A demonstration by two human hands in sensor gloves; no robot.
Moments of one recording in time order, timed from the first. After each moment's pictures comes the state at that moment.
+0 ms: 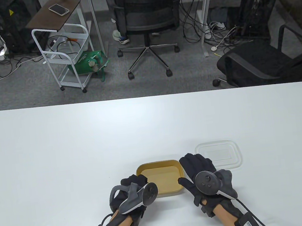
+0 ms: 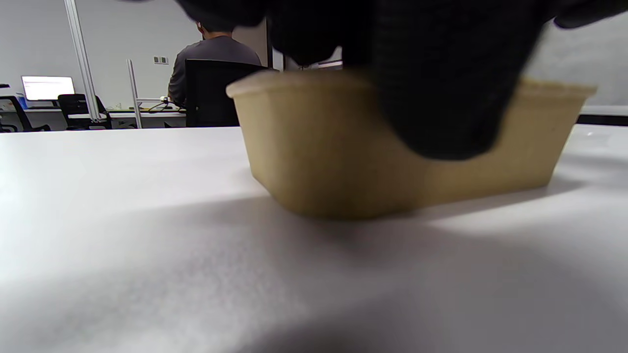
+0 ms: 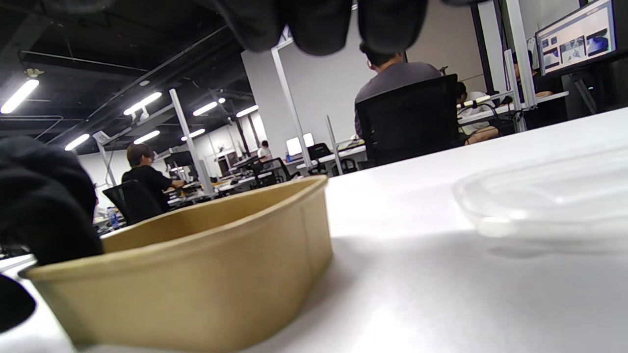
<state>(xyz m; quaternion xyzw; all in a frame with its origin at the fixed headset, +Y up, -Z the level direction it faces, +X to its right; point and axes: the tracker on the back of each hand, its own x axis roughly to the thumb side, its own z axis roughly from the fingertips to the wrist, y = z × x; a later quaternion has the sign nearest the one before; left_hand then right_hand) -0.104 -0.762 -0.295 -0.02 -0.19 0.00 0.98 0.128 -0.732 -0.297 0.18 -0.07 0.96 0.18</state>
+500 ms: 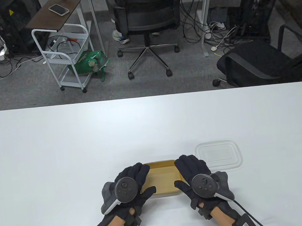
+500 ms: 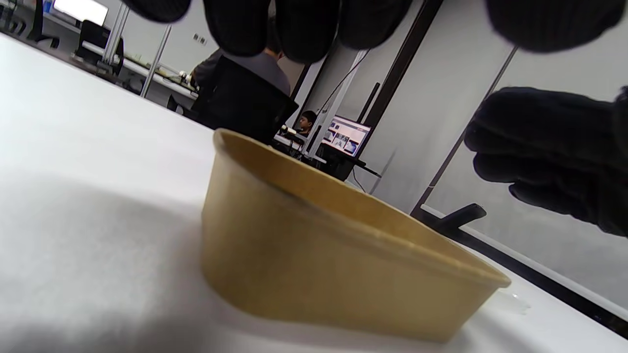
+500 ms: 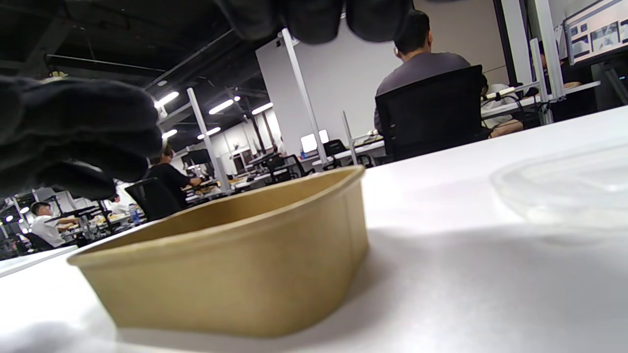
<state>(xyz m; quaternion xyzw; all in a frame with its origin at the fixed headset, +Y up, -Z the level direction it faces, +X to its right) -0.146 -0.751 -0.298 -0.01 -0.16 0.24 0.96 0.115 -0.733 -0.291 0.21 -0.07 0.96 0.19</state>
